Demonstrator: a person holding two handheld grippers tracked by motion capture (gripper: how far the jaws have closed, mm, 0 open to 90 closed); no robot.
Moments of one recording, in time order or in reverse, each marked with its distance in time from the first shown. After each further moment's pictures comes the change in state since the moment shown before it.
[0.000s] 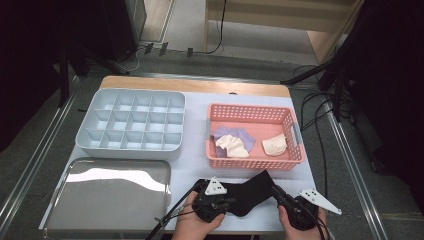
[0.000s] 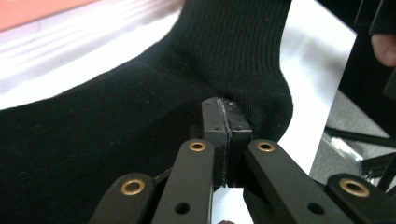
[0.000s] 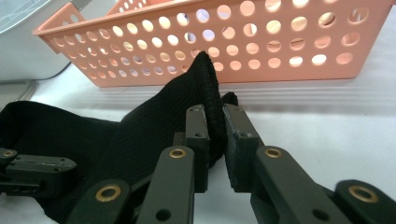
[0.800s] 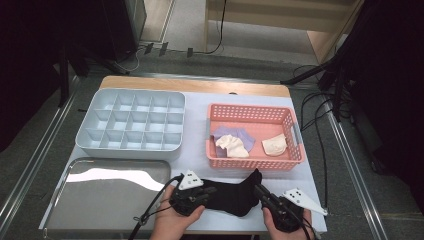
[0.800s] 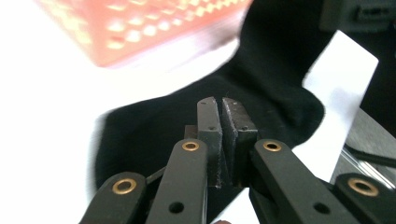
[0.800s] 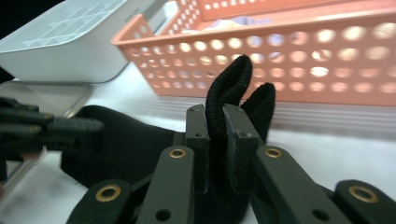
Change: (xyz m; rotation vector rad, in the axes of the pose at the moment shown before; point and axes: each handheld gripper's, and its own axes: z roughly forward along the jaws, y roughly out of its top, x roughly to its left) left arm 0.032 -0.004 -0.061 -0.114 0.099 -0.041; right arm 0.048 0.006 0.002 -0.024 0.096 -0.042
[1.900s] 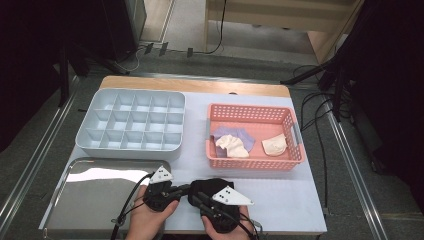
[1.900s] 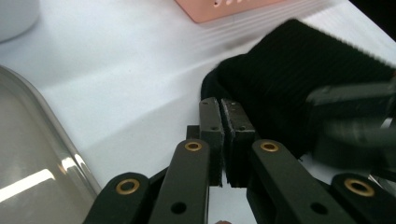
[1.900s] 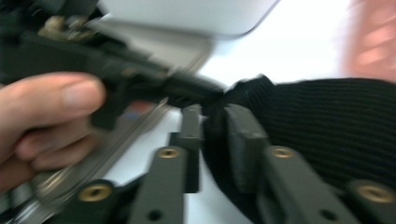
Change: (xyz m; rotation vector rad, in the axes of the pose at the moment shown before) left arm 0.049 -0.024 -0.026 0.033 0.041 -0.107; right arm 0.110 -0.026 0.075 0.174 0.260 -0.137
